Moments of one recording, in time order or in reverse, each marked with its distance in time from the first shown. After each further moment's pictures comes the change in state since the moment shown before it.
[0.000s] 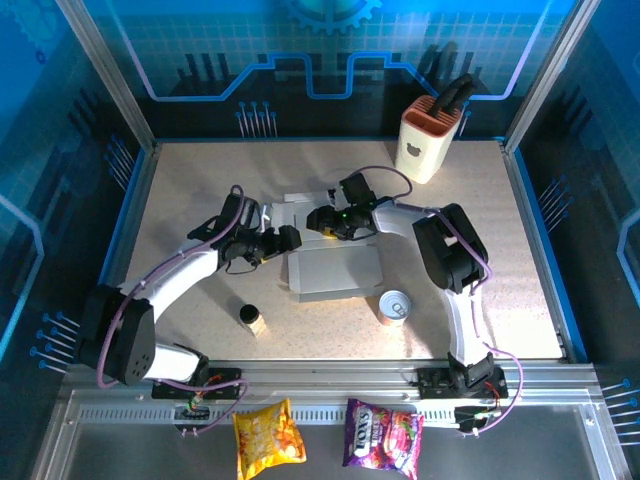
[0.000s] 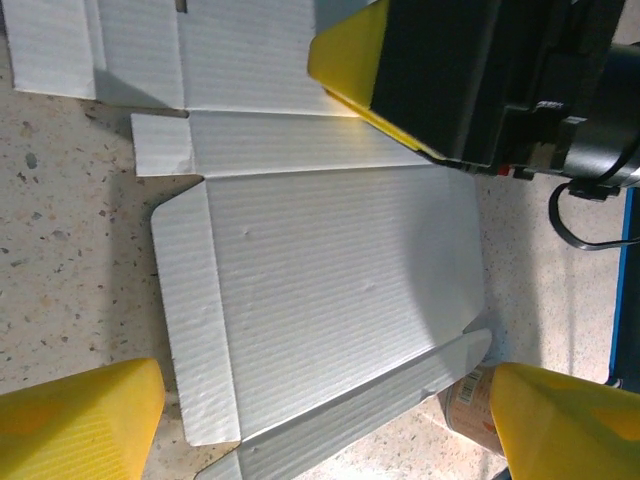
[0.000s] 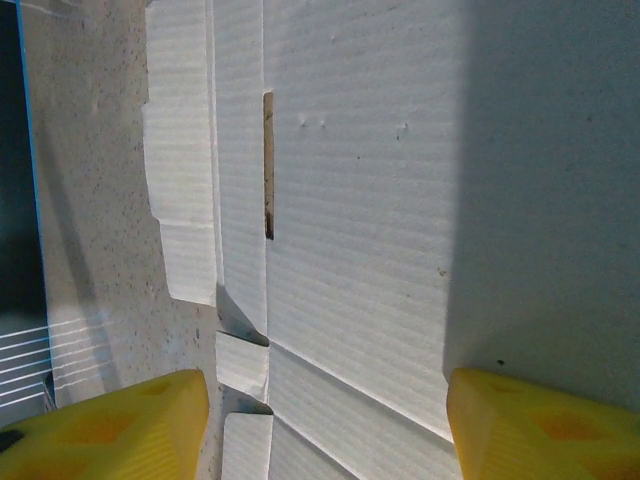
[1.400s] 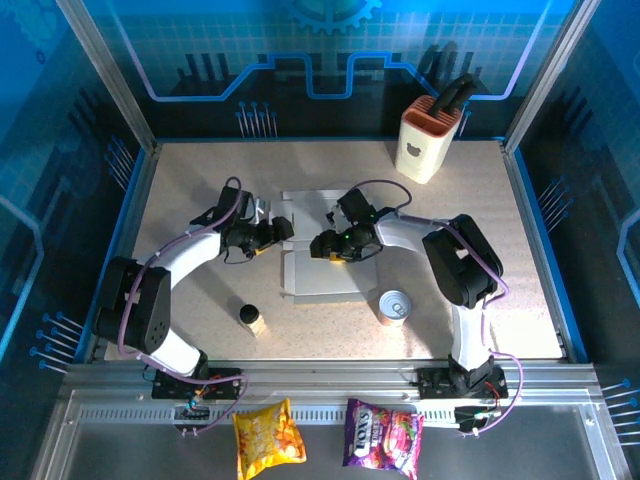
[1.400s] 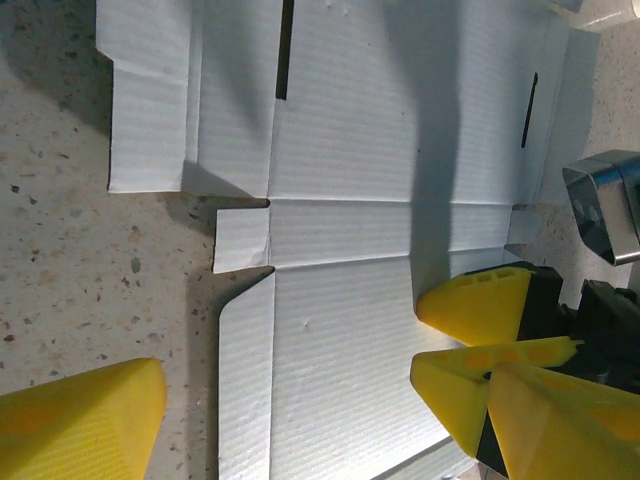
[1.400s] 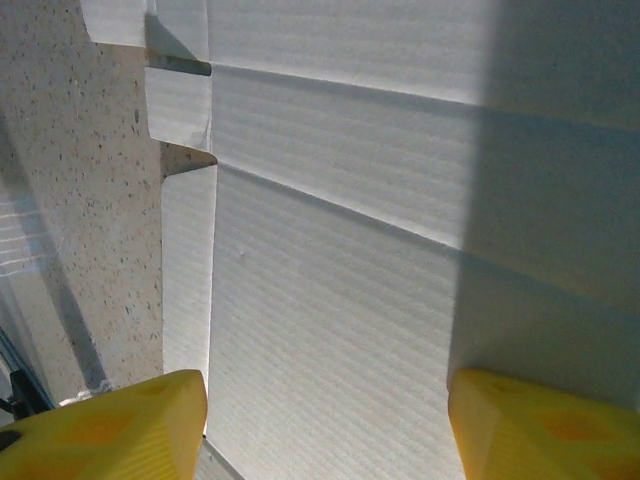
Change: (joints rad) left arm 0.105 0.166 0.054 0.057 0.013 0.045; right arm 0.076 -0.157 -0.166 -0.182 0.020 -0.123
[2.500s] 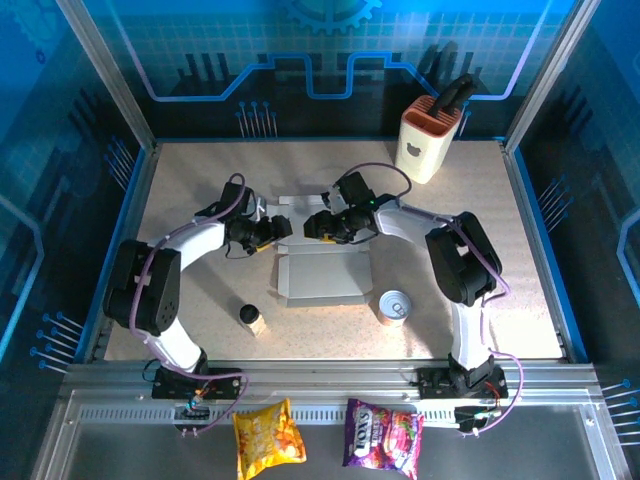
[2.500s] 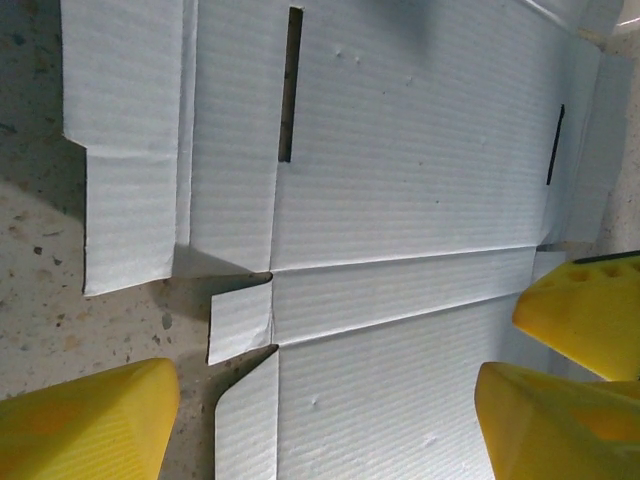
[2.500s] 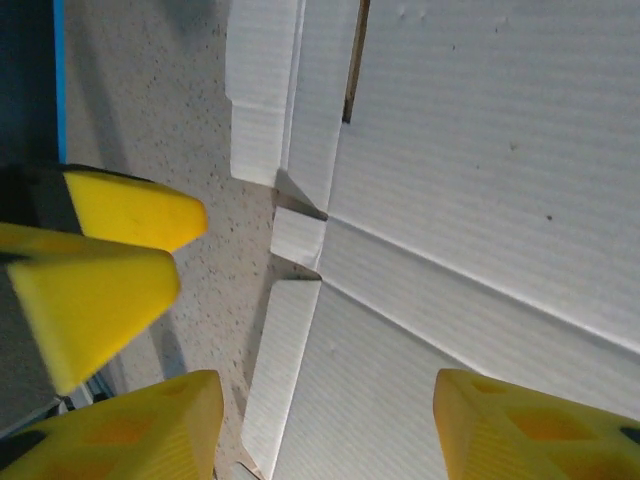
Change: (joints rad) left arm 0.027 0.126 0.064 -0.003 0.018 0.046; right arm -0.023 0.026 0.144 0.018 -0.060 0.034
